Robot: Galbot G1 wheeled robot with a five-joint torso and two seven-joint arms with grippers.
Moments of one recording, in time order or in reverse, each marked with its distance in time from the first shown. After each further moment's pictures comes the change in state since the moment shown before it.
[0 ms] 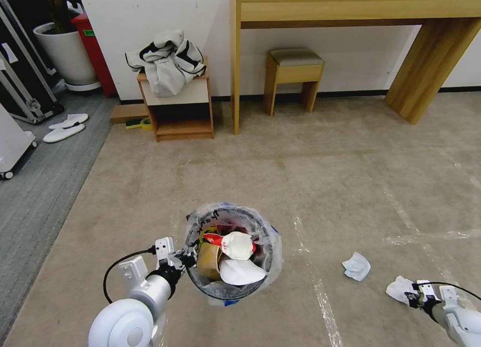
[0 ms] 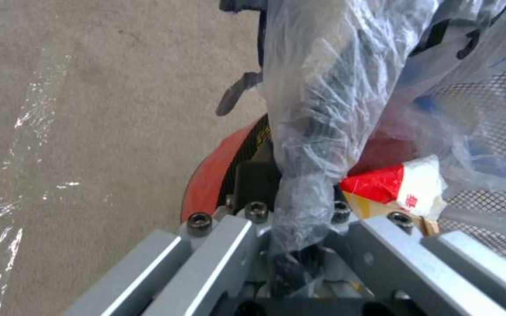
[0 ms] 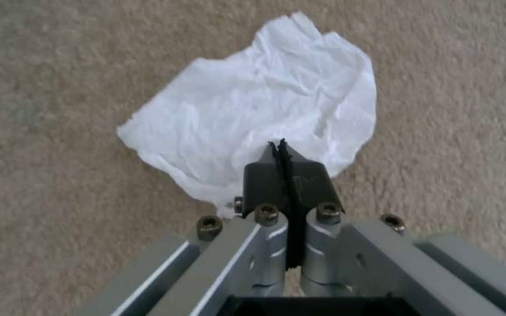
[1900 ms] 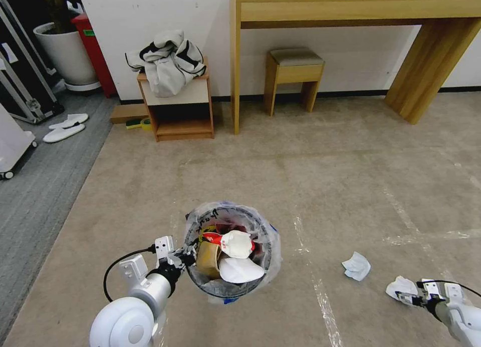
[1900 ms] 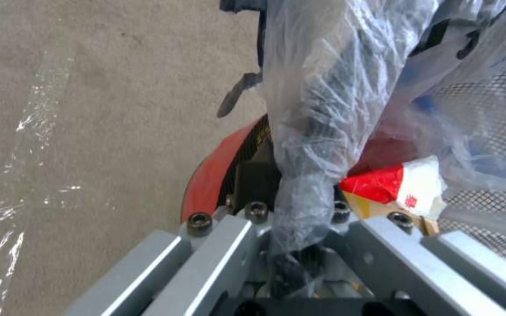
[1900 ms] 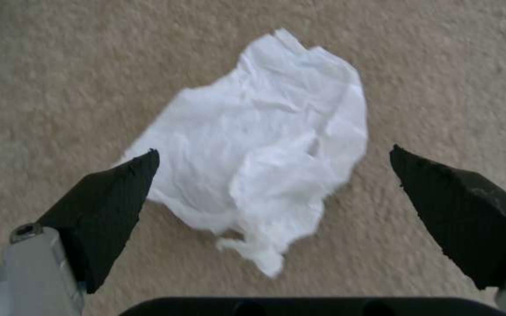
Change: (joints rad) left arm -0.013 -0.003 -0.003 0.018 0.002 -0.006 0.005; right arm 0.036 -0.008 -0.035 0.001 0.099 -0.081 0.046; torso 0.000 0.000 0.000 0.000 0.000
